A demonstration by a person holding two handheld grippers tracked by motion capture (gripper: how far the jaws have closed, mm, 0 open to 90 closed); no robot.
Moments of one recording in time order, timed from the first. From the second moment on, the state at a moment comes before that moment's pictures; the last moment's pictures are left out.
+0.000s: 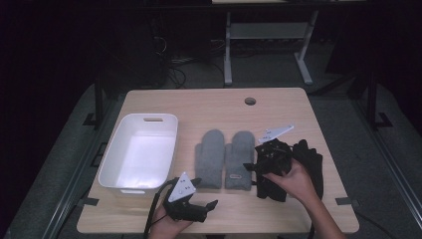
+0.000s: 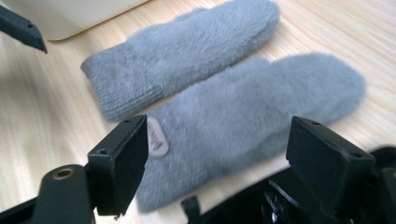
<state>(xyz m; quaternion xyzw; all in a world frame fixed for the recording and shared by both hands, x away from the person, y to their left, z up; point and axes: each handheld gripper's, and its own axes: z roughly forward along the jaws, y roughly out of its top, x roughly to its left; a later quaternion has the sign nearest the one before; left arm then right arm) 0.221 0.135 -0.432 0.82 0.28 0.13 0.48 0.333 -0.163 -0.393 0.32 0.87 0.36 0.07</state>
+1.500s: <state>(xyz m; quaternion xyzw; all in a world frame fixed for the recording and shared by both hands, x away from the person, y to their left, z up) 0.219 0.140 -0.428 0.82 0.28 0.14 0.47 0.365 -0.134 -0.434 0.36 0.89 0.27 0.05</state>
